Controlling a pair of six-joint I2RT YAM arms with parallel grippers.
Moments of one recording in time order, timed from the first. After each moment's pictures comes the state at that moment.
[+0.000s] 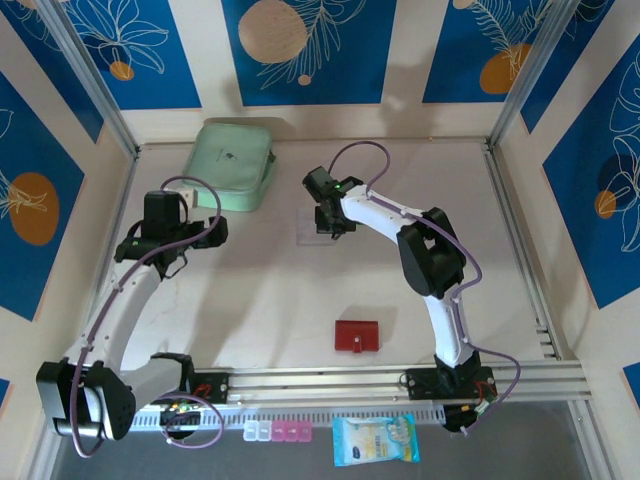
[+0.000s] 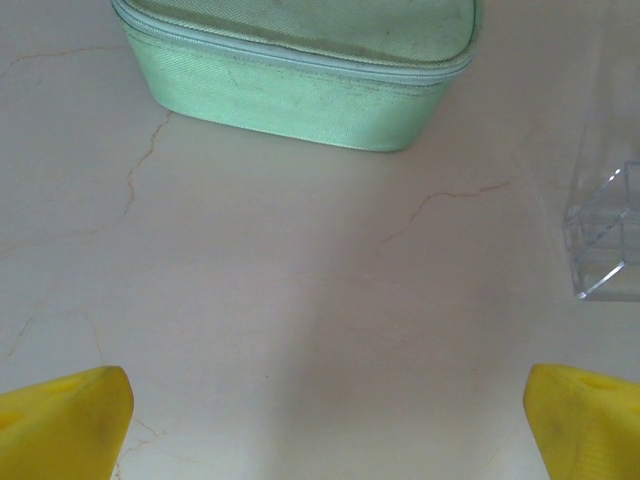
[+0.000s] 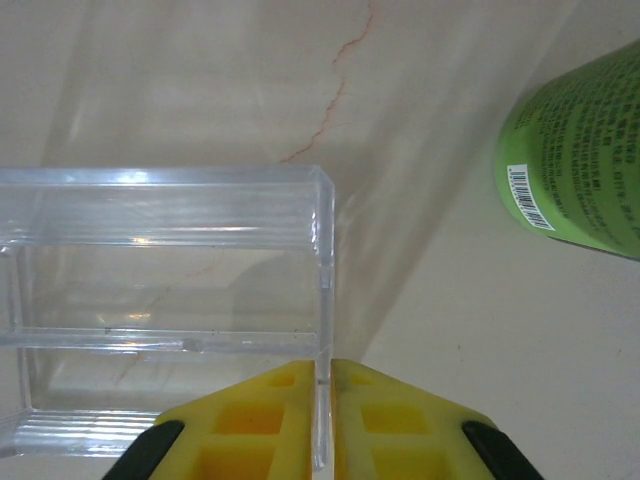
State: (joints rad) left arm -0.09 1.10 0.92 -0.60 0.03 -0.15; right arm 0.64 2.13 1.70 -0.86 0.20 0.63
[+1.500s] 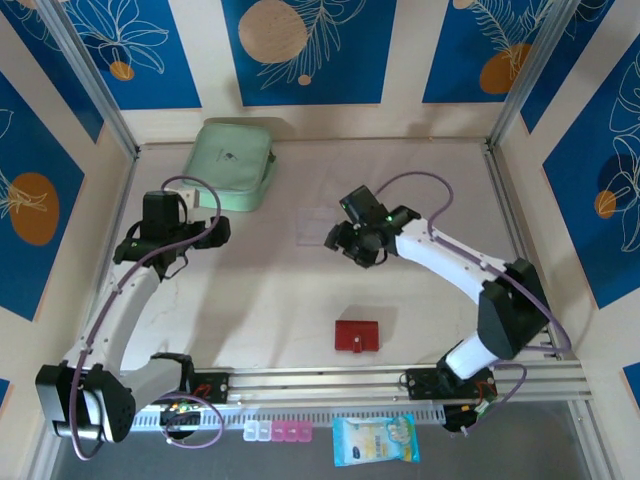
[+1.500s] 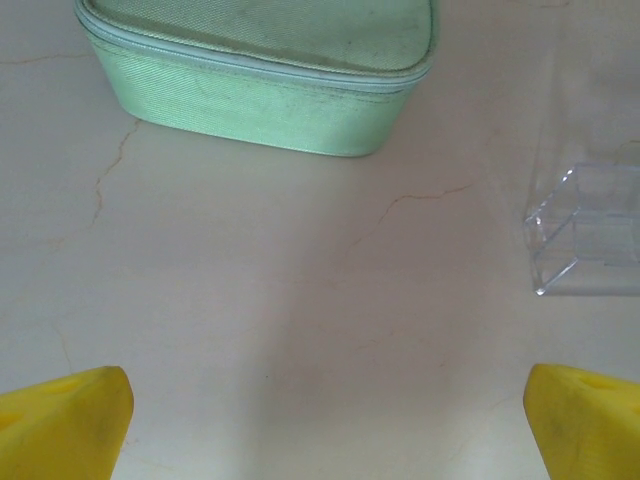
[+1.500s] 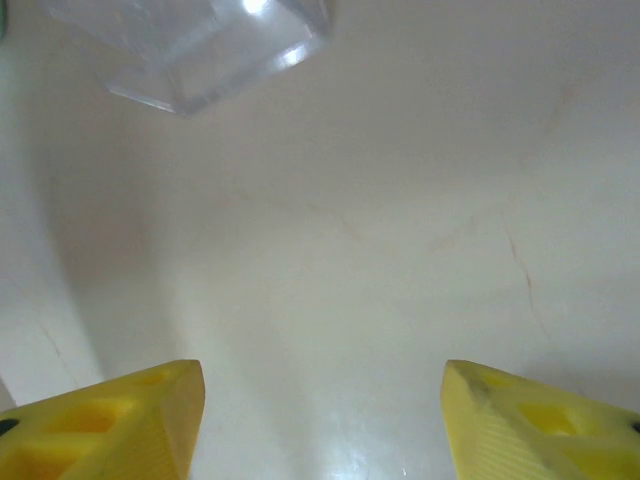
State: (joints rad) left arm -0.09 1.08 0.92 -0.59 0.10 -0.16; right arm 0.69 1.43 1.05 -0.70 -0.13 1.17
